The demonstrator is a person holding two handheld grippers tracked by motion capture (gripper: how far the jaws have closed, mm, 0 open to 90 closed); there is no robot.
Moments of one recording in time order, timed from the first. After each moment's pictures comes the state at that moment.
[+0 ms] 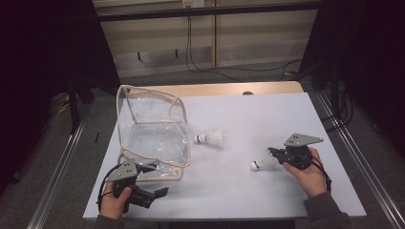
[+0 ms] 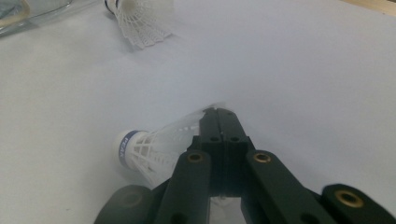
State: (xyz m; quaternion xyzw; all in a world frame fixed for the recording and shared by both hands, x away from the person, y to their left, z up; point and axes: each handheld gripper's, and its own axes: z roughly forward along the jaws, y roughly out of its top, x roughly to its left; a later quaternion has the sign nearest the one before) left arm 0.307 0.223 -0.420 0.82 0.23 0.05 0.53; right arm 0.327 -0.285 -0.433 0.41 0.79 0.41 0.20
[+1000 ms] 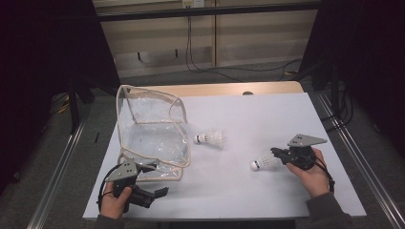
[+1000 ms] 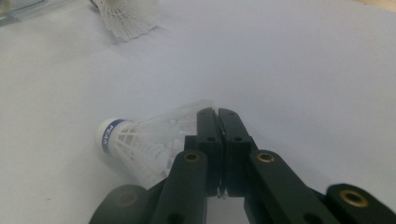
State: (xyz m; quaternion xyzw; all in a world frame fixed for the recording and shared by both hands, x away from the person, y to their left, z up) left arm 0.308 0.223 -0.420 0.82 0.23 0.05 0.53; right arm 0.325 -0.295 -0.435 0.42 0.79 0.40 0.20
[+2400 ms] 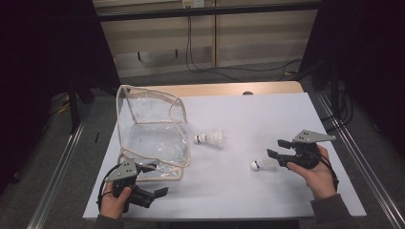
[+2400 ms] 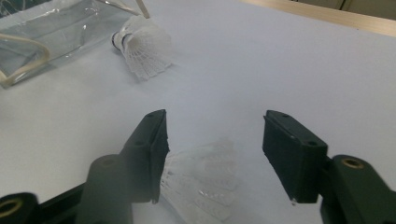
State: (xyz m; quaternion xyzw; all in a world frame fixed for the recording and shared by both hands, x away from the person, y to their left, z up) left arm 0.308 0.223 -0.420 0.82 0.23 0.05 0.53; right arm 0.318 -0.291 -0.410 0.44 0.76 0.45 0.19
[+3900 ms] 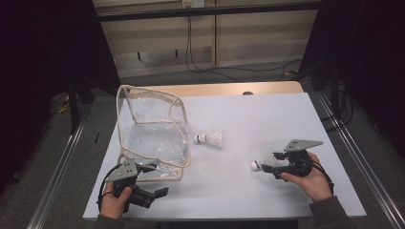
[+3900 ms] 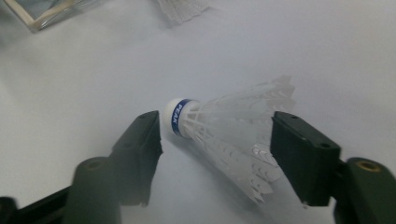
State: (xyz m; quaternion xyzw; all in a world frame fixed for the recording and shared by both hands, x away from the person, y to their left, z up) left arm 0.307 0.223 -0.420 0.82 0.23 0.05 0.52; right arm 0.314 -0.283 -0.437 0.41 0.81 0.41 0.11
